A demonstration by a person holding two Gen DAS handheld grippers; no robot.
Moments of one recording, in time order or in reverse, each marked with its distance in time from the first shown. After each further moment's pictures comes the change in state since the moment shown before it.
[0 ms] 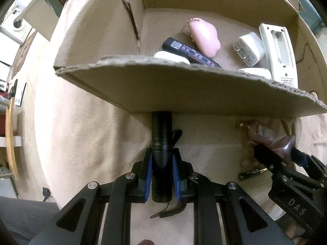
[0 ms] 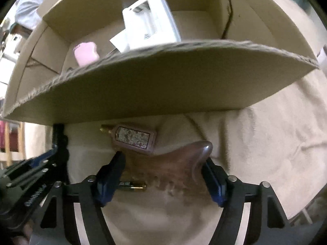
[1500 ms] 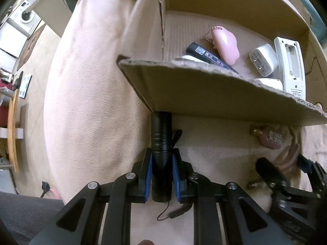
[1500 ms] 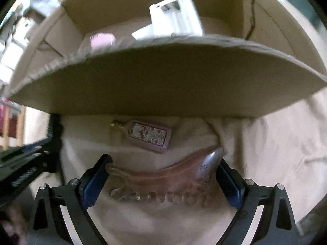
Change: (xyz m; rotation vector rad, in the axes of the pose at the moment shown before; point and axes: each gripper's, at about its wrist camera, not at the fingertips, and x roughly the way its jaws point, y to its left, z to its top) left arm -0.007 0.020 0.000 -0.055 -0.007 0.012; right arm 0.001 0.028 -0.015 -0.100 -0.027 0.021
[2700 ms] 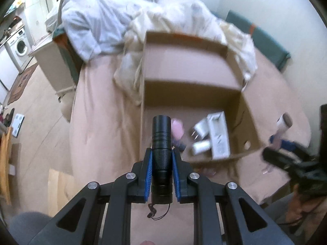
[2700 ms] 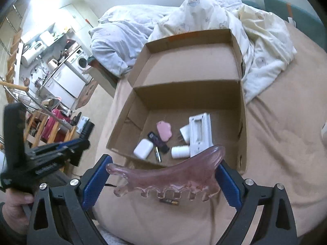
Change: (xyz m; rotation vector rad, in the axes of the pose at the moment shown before) left arm -0.189 0.011 0.011 0.079 -0.402 -0.178; right arm -0.178 -0.054 0.052 -0.133 -0.329 0.319
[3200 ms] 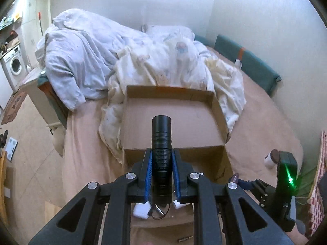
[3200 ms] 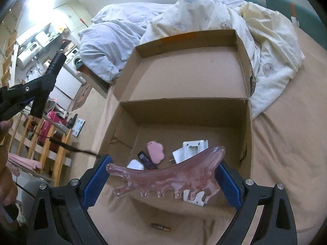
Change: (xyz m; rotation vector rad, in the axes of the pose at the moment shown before) left arm 0.000 -0.033 0.100 0.034 -0.150 -0.043; right arm 0.056 -0.020 0.054 0.018 0.021 -0.014
